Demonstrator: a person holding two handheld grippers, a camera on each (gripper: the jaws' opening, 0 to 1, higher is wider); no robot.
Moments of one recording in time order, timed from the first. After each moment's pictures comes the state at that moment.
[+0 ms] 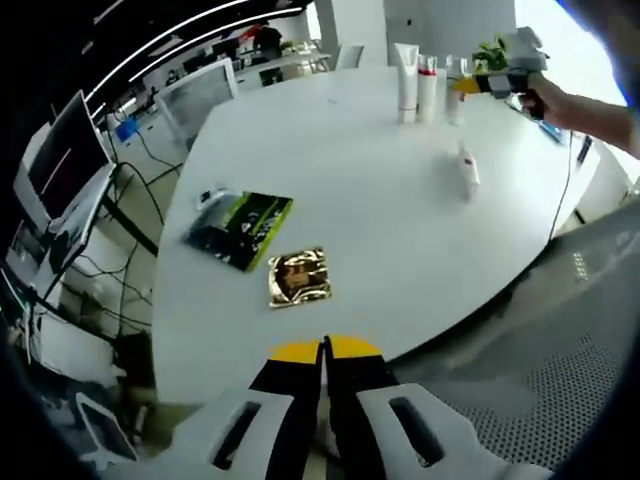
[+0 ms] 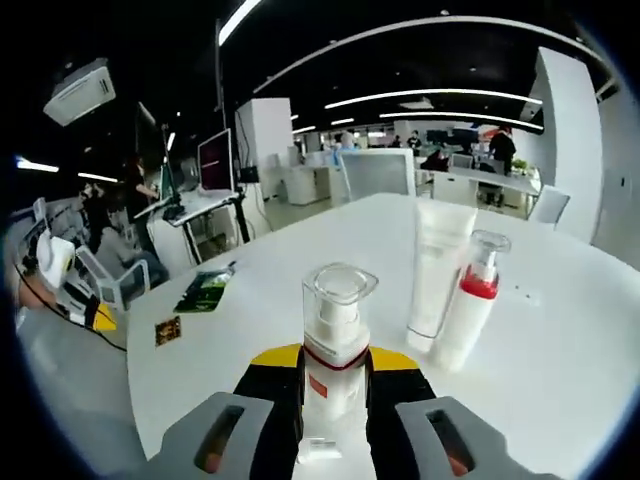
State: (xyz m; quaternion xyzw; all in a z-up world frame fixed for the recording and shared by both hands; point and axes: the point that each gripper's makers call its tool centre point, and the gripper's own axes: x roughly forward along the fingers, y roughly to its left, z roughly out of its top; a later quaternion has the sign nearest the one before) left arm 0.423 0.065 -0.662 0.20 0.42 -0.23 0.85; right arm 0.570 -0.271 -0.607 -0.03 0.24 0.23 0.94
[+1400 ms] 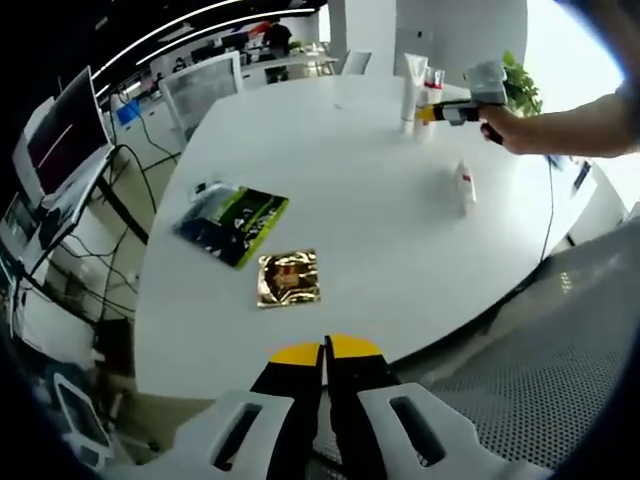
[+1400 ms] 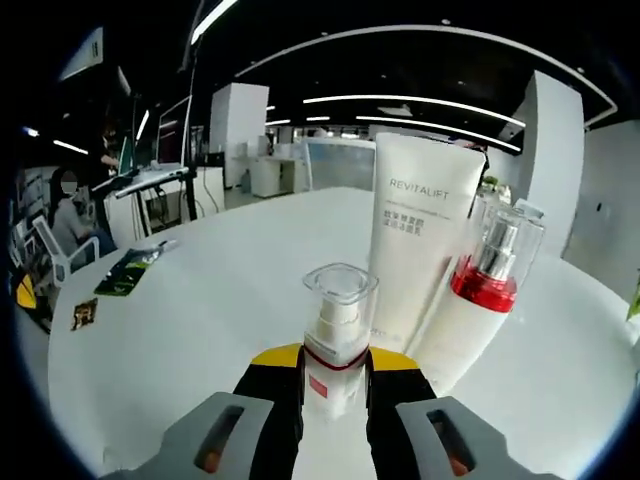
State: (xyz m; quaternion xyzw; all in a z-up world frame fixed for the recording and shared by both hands) left arm 0.424 0.058 -0.662 0.13 0.42 -0.23 0.87; right arm 0.642 -0.298 -0.654 -0.09 0.21 0.16 0.96
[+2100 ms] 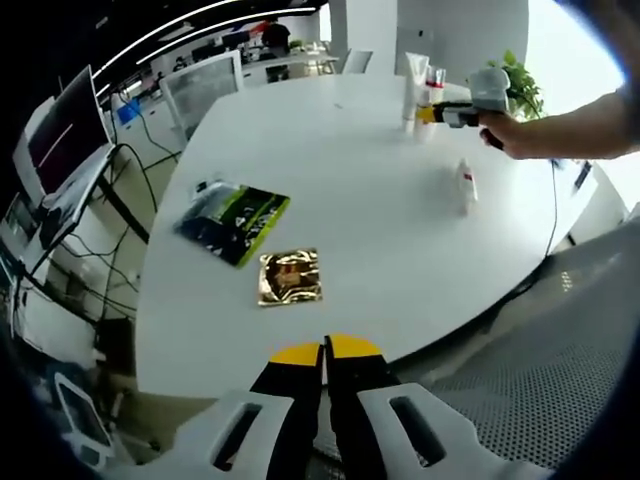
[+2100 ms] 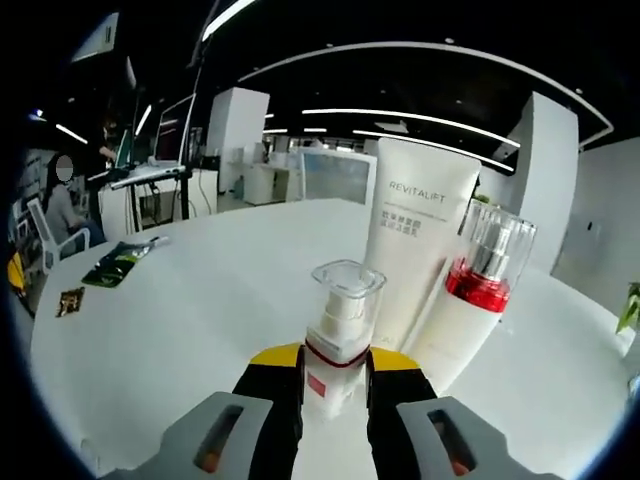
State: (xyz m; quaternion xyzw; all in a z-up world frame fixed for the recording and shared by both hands) left arm 0.425 0.060 -0.662 0.14 0.42 -0.22 0.87; right arm 0.643 -0.304 -0.653 -0.11 0.19 0.14 0.97
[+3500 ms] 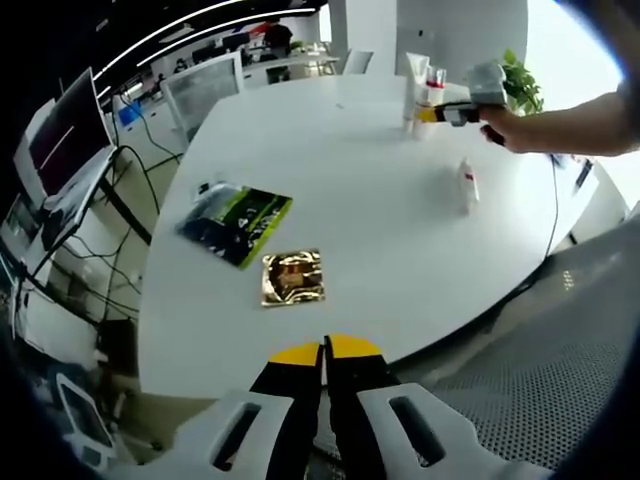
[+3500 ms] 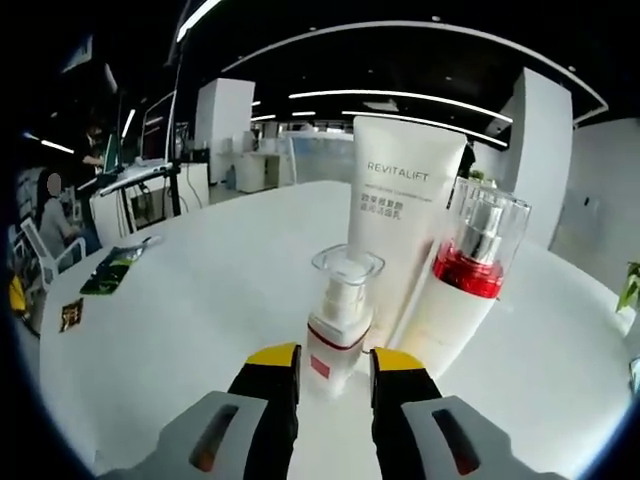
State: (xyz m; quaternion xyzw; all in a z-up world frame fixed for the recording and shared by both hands) left arm 0.423 0.061 -0.661 0.14 0.42 -0.22 0.87; right arm 0.640 -0.314 -0.659 -0.08 0.23 0.12 0.96
